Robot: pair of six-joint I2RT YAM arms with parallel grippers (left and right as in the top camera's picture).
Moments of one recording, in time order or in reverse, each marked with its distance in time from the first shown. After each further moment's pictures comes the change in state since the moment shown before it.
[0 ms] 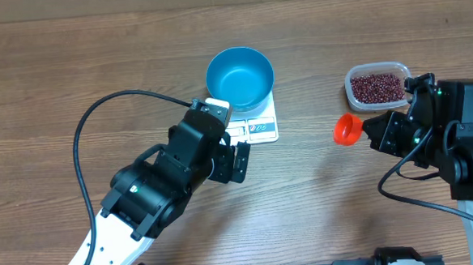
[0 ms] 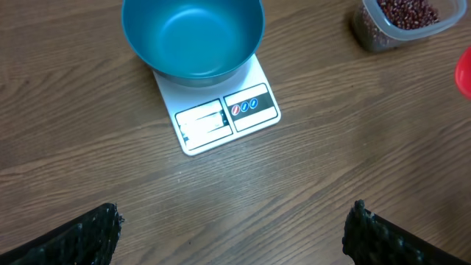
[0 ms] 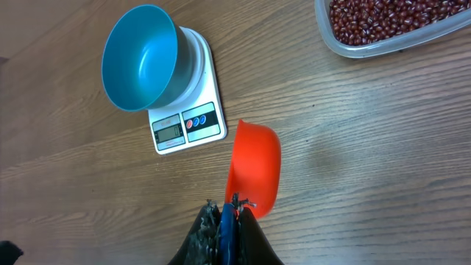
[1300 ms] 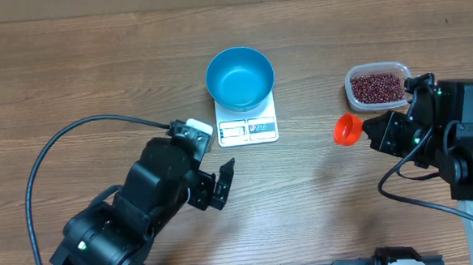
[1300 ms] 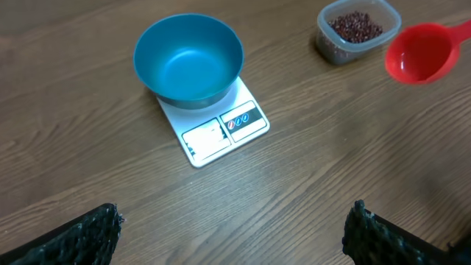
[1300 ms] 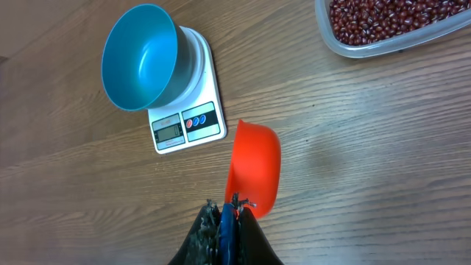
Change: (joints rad) left arm -0.012 -0.220 -0.002 -0.063 0.014 0.136; right arm 0.000 0.000 0.000 -0.002 0.000 -0.003
